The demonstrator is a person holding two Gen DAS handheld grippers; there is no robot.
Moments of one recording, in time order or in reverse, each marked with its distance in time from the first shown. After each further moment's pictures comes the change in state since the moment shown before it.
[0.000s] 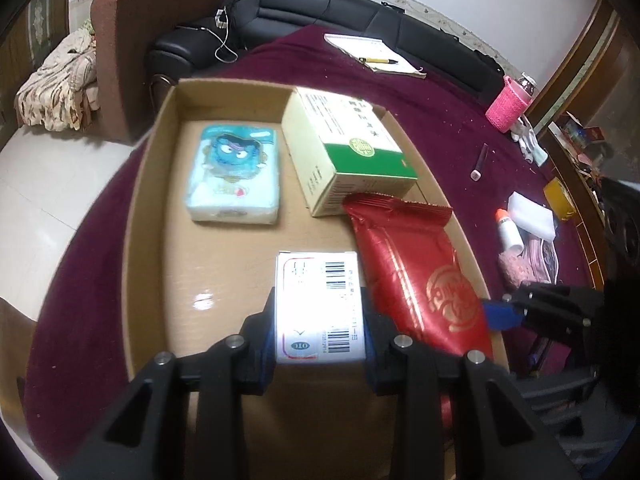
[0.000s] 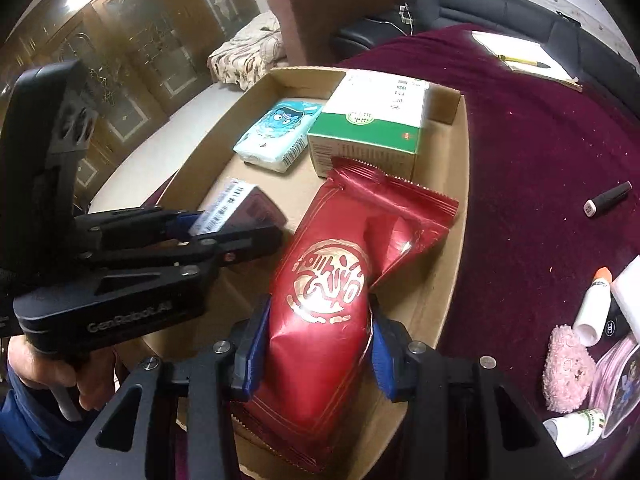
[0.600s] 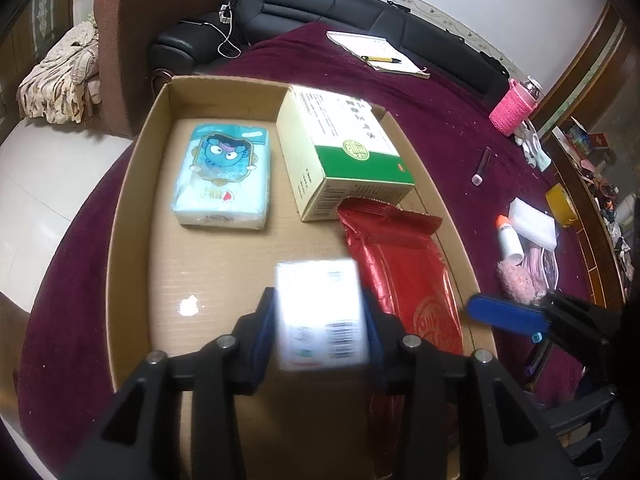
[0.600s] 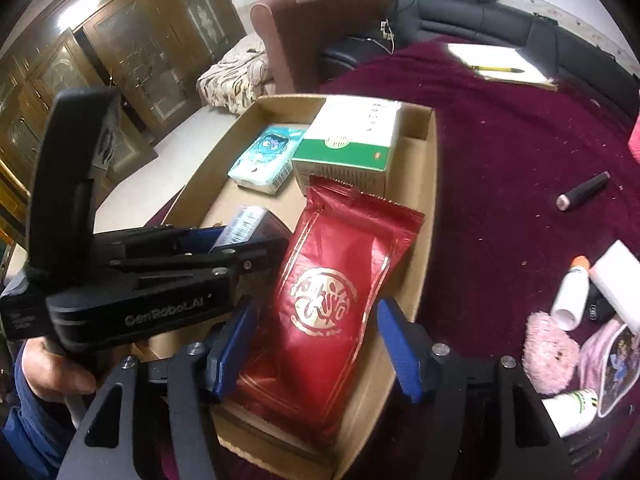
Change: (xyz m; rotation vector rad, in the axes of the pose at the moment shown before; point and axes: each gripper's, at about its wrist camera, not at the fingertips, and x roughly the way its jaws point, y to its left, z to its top) left arm 0.003 -0.005 0.004 -0.031 0.007 0.008; right arm -0.028 -0.003 -0.007 0.054 -0.079 -0.028
